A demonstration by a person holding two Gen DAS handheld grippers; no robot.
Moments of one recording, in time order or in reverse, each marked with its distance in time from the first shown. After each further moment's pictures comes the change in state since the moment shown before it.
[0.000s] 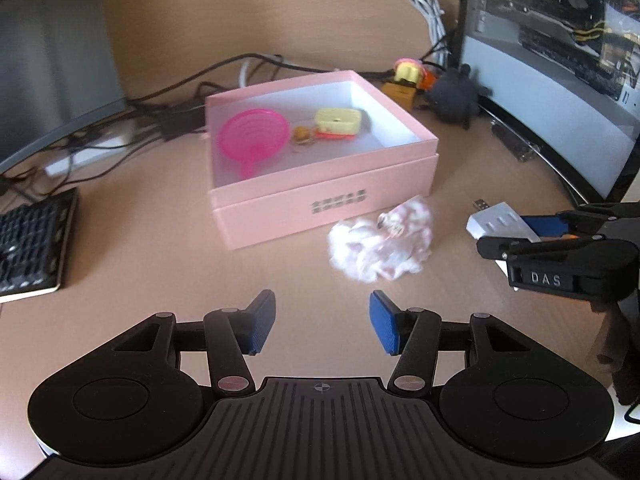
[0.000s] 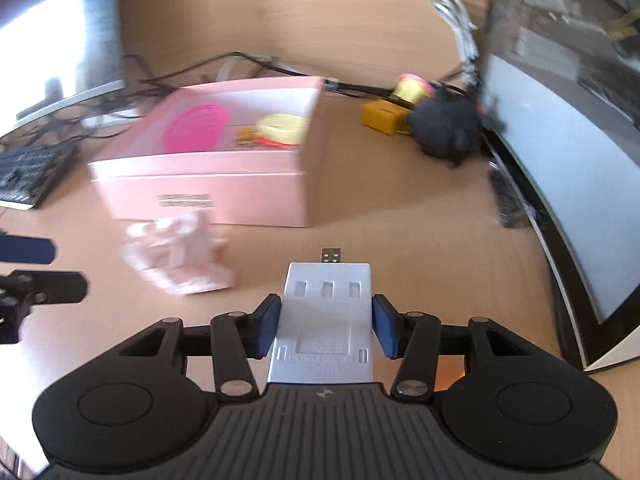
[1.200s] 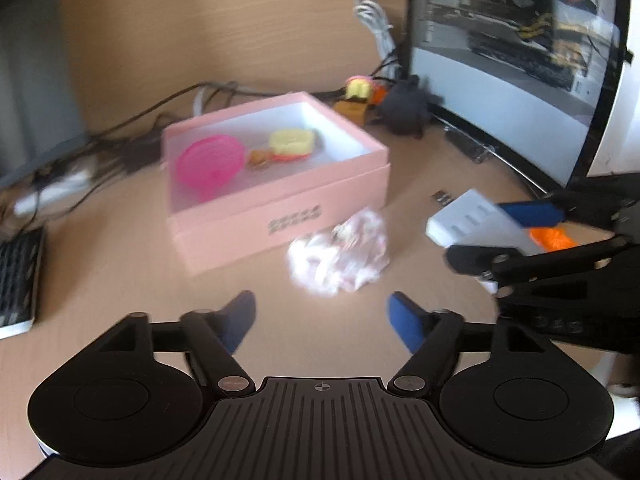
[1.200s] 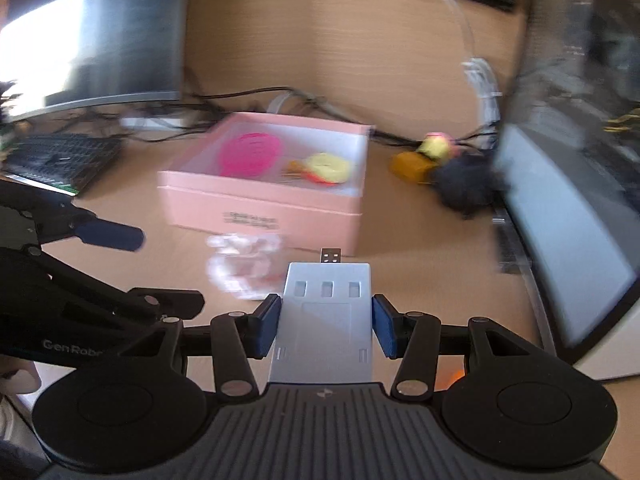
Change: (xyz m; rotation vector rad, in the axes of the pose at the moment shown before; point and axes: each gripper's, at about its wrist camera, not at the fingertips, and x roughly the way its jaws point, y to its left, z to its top) left arm 0.012 -0.027 0.007 0.145 -0.096 -0.109; right arm -0.052 0.033 0.005 -0.107 -0.094 -0.058
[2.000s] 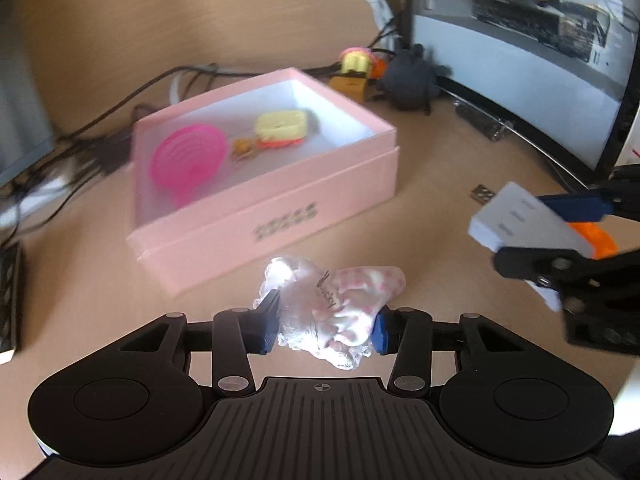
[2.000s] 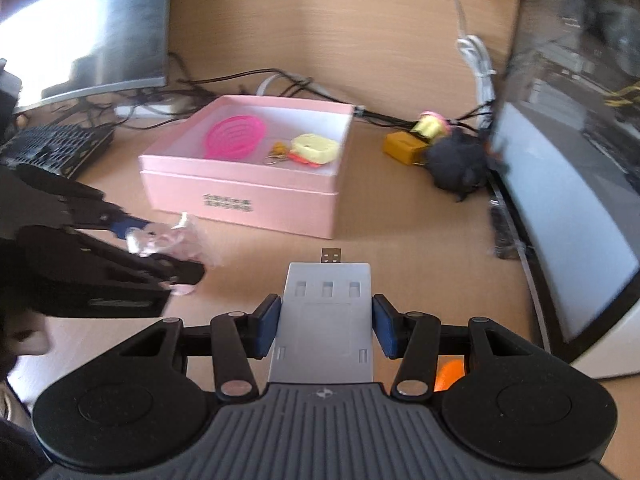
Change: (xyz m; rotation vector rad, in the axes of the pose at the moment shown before) left arm 0.022 0.011 -0.002 -0.016 0.091 0.017; right arm 0.016 -0.013 -0.004 -0.016 0.048 0.060
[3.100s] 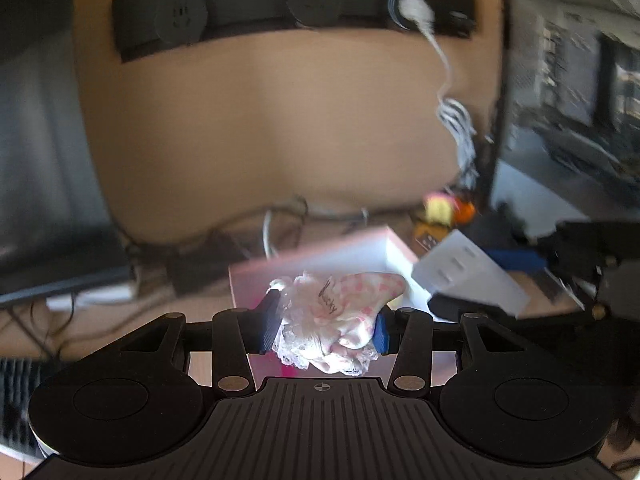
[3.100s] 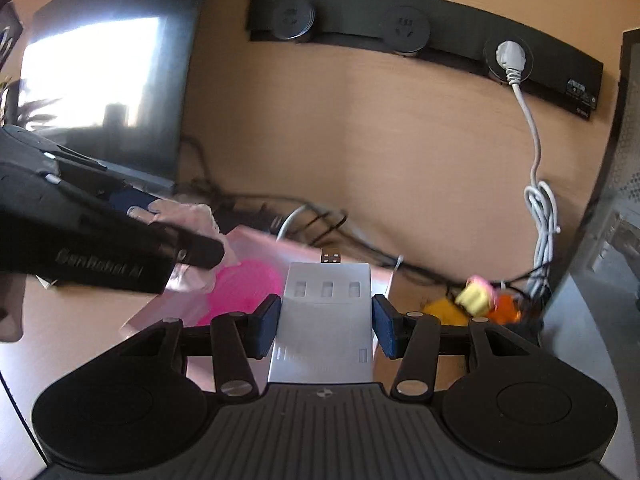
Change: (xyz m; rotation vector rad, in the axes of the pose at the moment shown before) left arm -0.002 0.072 0.131 -0.102 -0.221 0.088; right arm 0.059 0.002 0.133 -0.112 -0.237 0.056
